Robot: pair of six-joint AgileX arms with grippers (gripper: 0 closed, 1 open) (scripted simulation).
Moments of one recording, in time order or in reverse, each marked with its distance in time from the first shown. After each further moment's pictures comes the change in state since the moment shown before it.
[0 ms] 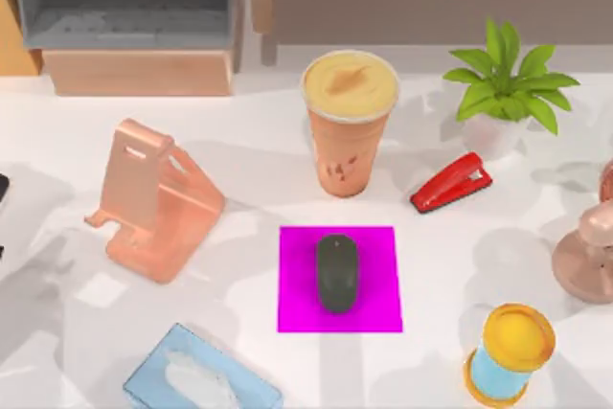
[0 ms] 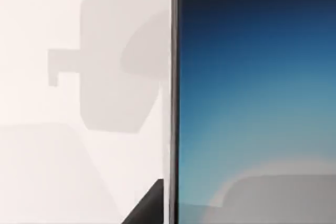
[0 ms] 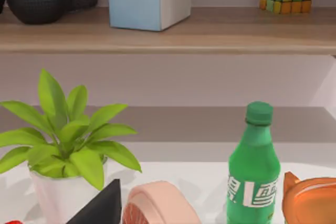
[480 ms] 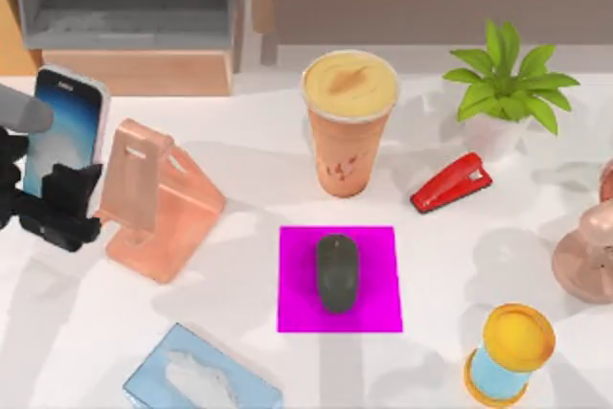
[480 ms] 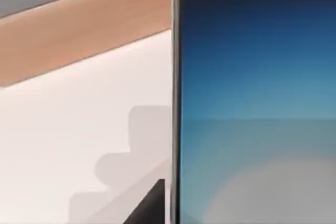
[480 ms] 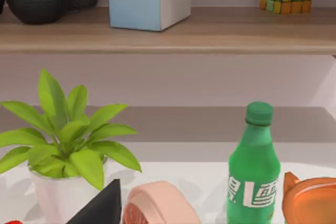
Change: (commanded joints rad) left arm -0.316 -0.423 -0.232 0.390 0.150 -0.355; right arm 0.000 0.000 0.000 0.000 0.000 0.000
